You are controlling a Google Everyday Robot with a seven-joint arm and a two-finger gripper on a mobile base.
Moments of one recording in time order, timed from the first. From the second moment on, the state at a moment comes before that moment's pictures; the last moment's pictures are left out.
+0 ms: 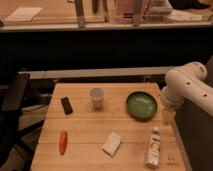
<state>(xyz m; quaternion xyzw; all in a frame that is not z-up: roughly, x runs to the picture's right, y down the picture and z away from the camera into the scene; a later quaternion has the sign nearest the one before) 0.285 0.106 0.684 -0.28 0.02 0.02 0.96</state>
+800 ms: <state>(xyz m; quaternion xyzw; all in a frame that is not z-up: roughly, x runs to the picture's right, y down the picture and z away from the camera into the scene) 0.285 0.091 0.718 -0.26 0.01 0.02 0.97</state>
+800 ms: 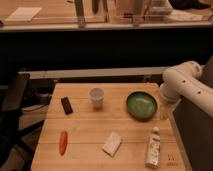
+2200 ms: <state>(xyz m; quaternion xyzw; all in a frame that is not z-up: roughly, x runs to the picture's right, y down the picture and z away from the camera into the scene) 0.284 0.087 0.769 -0.24 -0.01 0.03 0.97</state>
